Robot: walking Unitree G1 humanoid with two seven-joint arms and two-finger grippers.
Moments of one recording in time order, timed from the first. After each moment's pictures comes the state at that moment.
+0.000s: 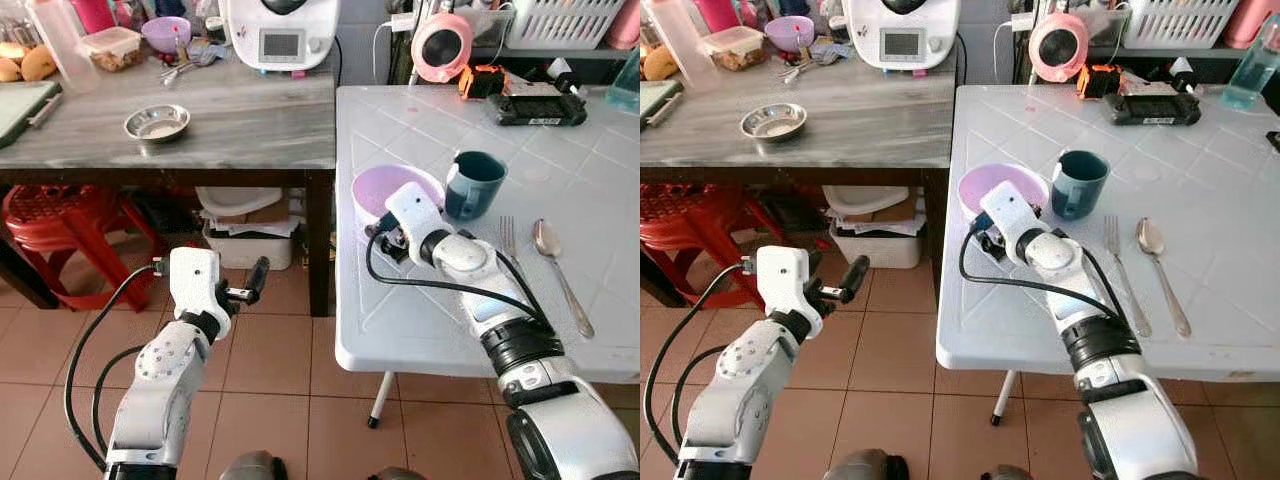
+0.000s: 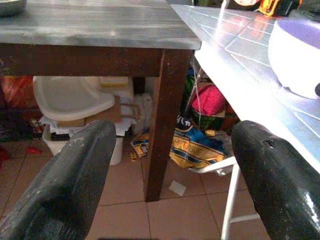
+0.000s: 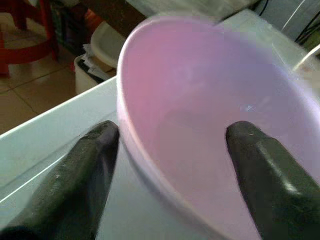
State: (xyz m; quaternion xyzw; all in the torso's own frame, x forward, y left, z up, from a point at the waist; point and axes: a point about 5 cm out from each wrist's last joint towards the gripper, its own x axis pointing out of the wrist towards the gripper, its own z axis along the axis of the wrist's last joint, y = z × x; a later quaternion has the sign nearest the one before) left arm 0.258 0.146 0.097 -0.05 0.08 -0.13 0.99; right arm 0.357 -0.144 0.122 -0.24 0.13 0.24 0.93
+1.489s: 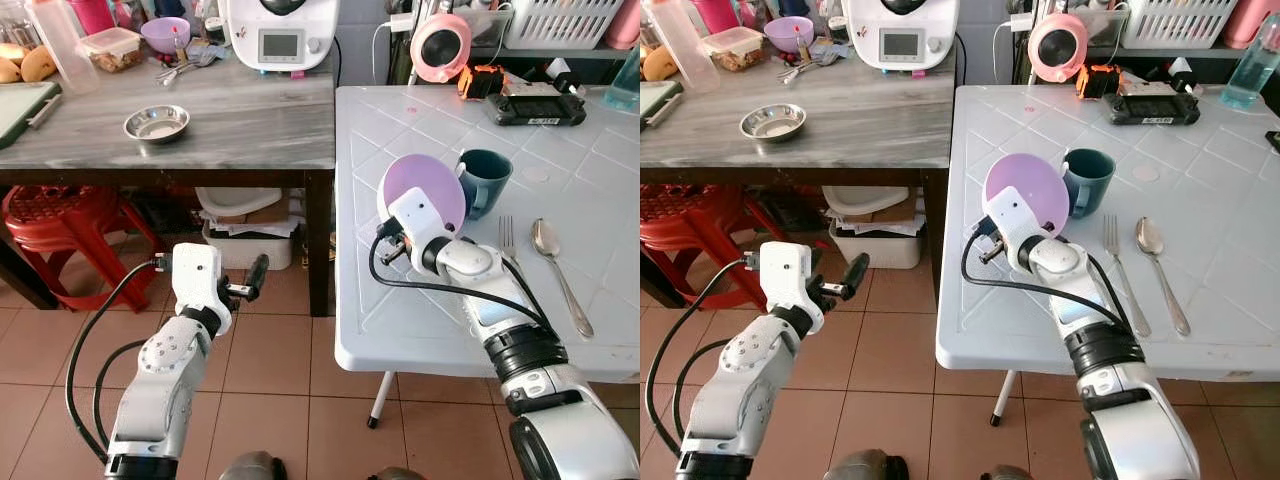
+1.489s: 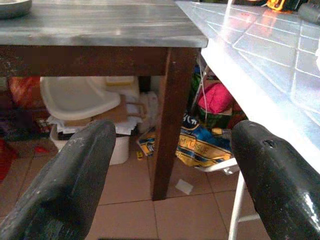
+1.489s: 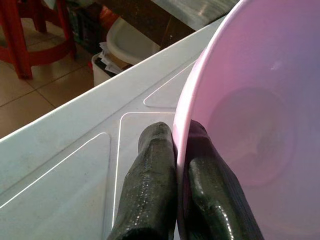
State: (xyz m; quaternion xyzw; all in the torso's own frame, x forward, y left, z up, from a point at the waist) left arm 0.265 0.147 0.097 -0.04 0.09 -0.12 0.99; right arm 0.350 -0.146 0.117 -0.21 0.15 0.26 0.93
